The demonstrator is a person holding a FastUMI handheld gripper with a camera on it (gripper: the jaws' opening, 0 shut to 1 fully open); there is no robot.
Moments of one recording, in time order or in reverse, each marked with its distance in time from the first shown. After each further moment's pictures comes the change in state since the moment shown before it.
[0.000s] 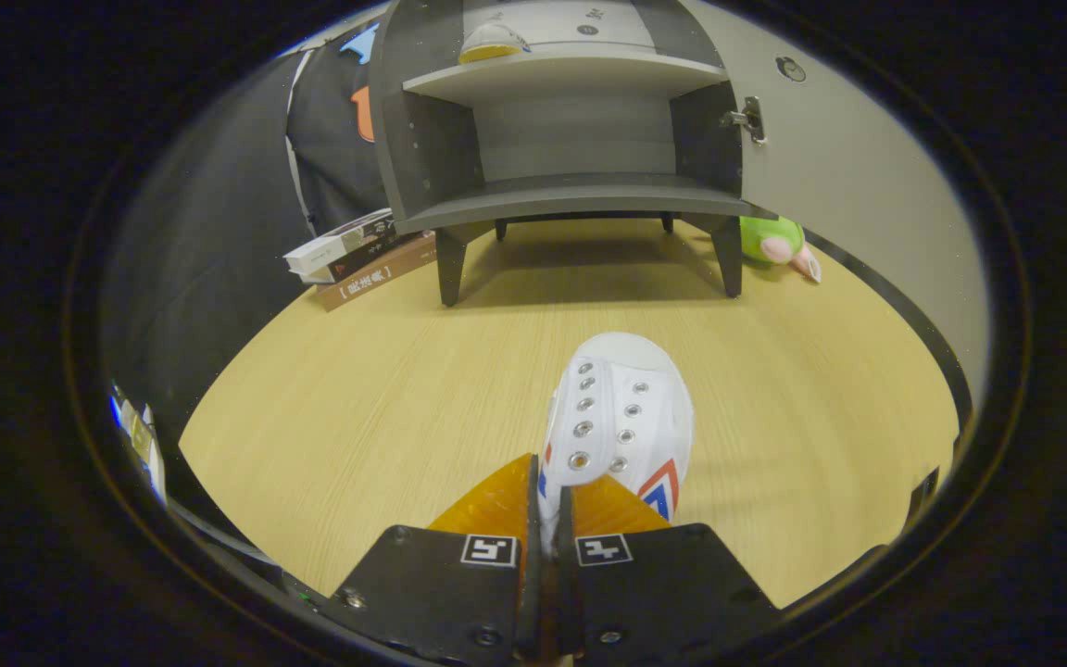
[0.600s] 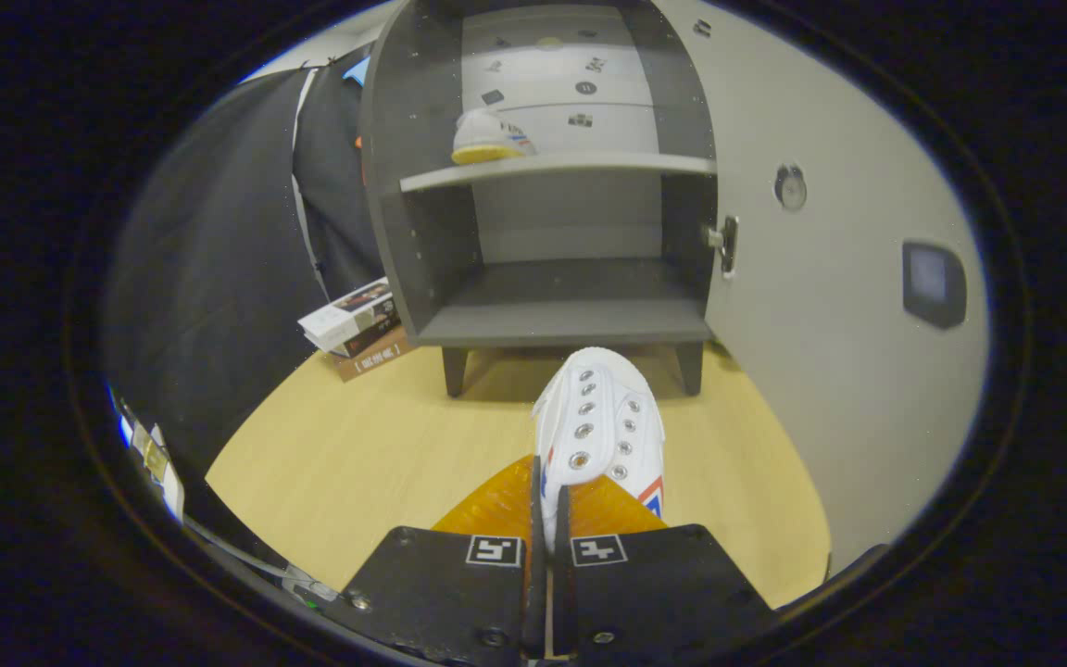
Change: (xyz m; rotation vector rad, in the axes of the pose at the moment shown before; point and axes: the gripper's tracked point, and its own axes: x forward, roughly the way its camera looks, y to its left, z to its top) arm -0.088 -0.004 0.136 -0.060 -0.171 -0.020
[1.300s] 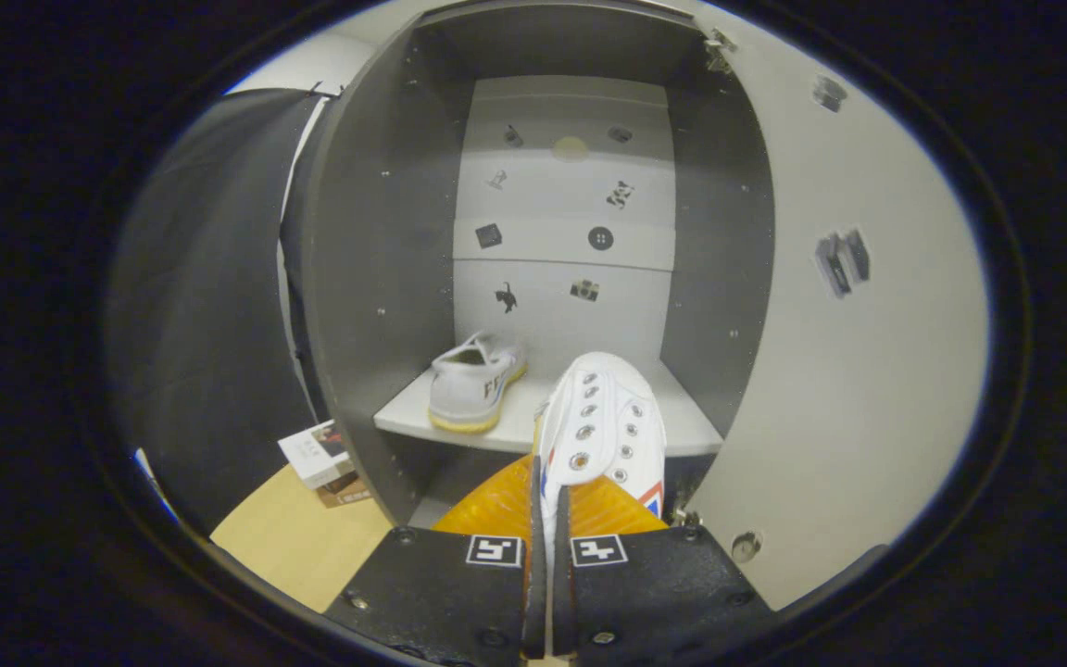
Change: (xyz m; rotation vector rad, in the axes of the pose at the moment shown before) arm 0.023 -0.009 0.261 -0.082 -0.245 -0.080
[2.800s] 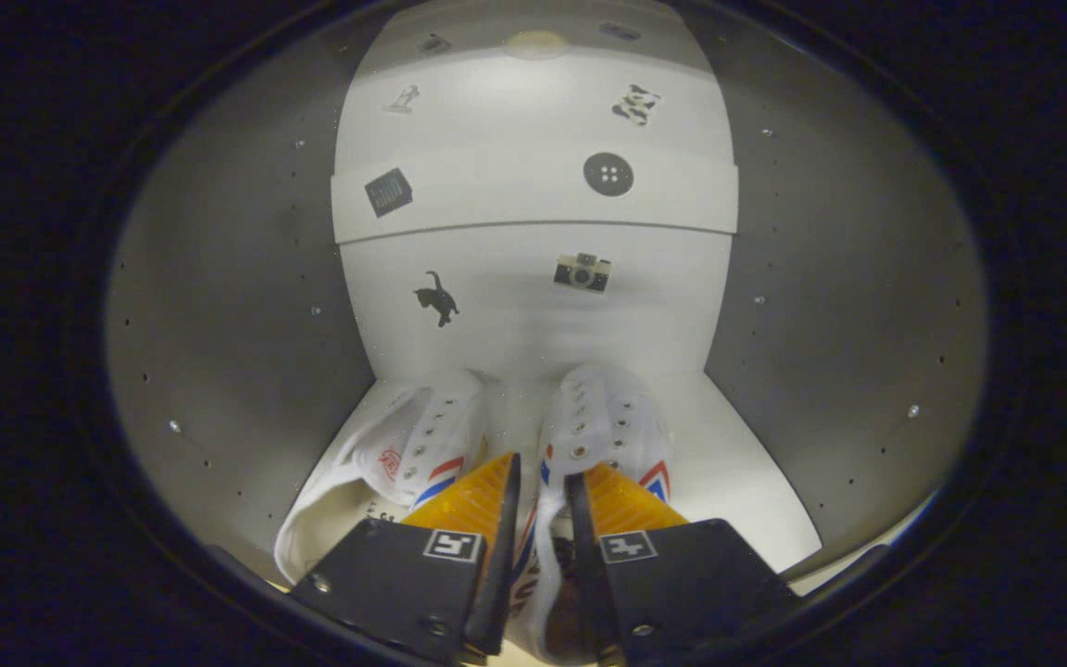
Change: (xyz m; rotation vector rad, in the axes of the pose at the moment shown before) arm 0.168 -0.008 0.032 0.126 0.166 -0.073
